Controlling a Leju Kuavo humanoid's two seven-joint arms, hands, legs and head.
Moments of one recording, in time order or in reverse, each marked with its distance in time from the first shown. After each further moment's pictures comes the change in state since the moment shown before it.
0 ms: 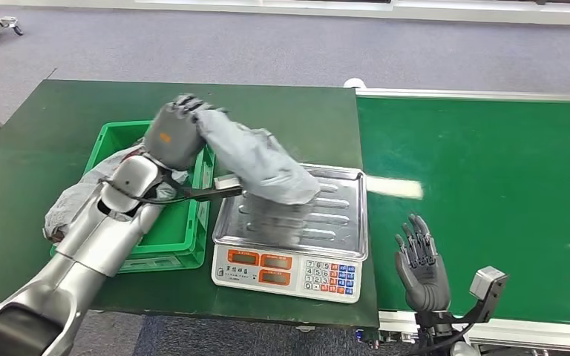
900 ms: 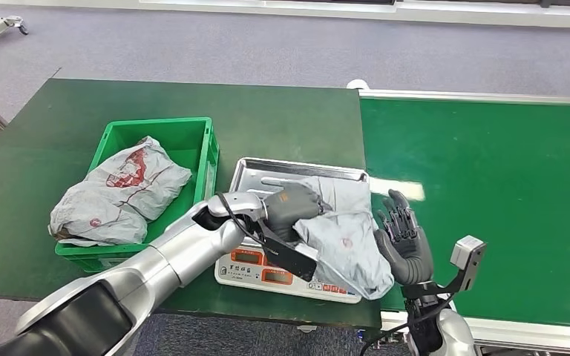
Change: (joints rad) left arm -0.188 -0.307 -0.450 0.375 0.577 -0.496 -0.364; right arm -0.142 -0.075 0.161 0.090 -0.038 -0.040 -0.033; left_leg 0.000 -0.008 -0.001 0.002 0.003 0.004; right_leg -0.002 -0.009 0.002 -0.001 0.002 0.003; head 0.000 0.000
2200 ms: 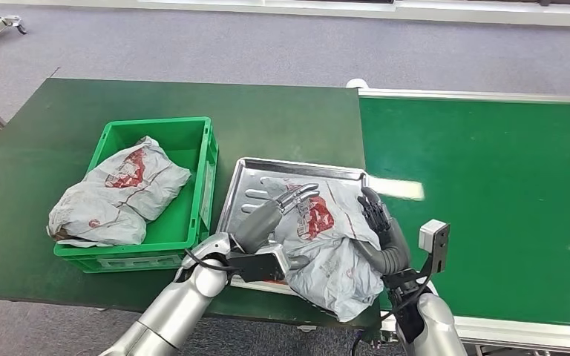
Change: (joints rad) left arm 0.451 -0.073 0.480 -0.306 0.076 -0.004 -0.051; right arm -0.108 0.006 0.083 0.144 0.075 -0.009 0.007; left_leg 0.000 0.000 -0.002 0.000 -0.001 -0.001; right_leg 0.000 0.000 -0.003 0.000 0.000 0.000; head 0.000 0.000
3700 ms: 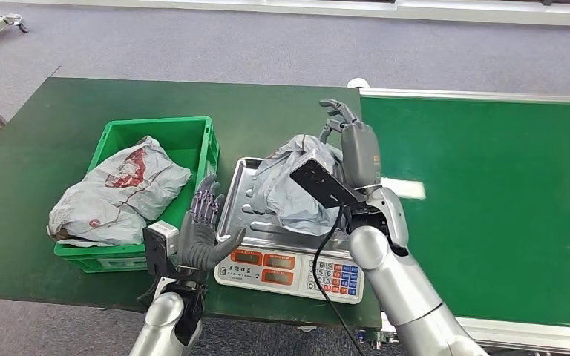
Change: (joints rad) left arm 0.312 -0.083 0.290 -0.264 0.662 0.038 0.107; right arm -0.356 0.069 0.357 -0.077 0.858 -0.758 0.246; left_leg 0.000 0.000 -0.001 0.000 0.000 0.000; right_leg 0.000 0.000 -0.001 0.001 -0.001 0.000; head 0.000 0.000
